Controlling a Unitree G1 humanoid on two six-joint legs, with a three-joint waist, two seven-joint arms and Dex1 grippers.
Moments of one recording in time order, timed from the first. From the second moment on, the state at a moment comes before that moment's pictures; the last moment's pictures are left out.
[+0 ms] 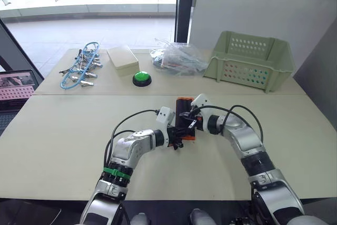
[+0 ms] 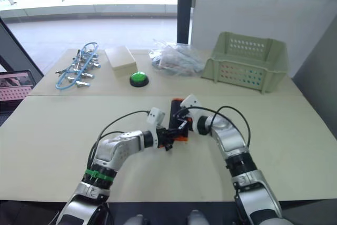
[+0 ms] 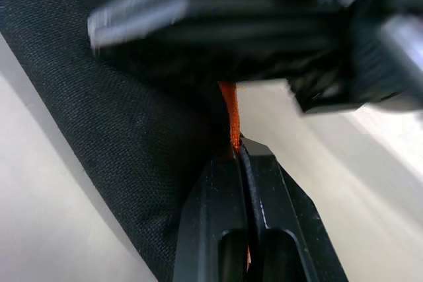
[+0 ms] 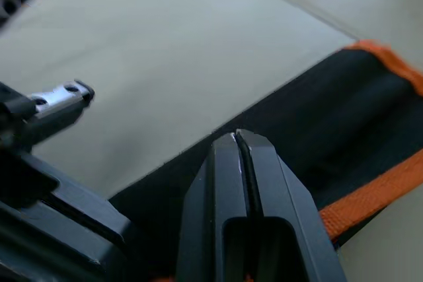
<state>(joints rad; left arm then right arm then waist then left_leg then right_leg) -0.56 0.13 -0.14 0.18 -0.44 0.78 -0.57 -0.69 -0.33 0.19 0.34 0.13 0.39 0.75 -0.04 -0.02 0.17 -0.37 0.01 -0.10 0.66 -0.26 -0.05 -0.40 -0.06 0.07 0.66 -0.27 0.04</state>
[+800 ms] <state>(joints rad) -0.60 0.23 -0.15 0.05 -0.47 0.76 -0.68 -0.69 -0.31 0.14 0.45 0.11 0.30 0.74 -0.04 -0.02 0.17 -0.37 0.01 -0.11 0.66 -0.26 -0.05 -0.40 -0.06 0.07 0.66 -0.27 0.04</state>
